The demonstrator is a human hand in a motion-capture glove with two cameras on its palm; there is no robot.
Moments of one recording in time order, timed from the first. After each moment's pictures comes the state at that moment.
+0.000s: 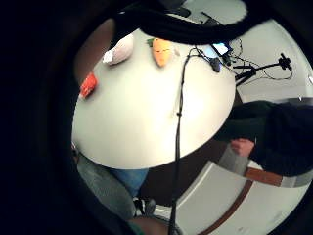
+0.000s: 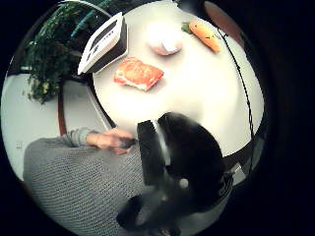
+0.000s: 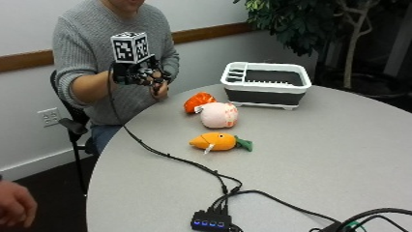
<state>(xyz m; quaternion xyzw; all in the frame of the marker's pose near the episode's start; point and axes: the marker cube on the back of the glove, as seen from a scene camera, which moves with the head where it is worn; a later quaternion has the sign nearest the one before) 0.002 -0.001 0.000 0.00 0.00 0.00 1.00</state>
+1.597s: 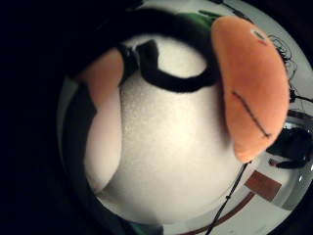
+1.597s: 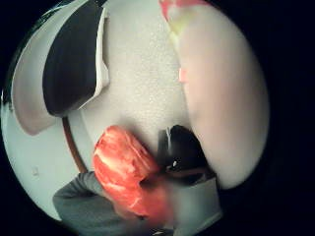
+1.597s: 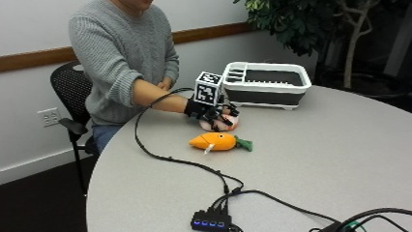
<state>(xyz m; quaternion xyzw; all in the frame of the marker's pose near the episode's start) -0.073 -0.233 0.147 -0.08 -0.03 -0.01 1.00</state>
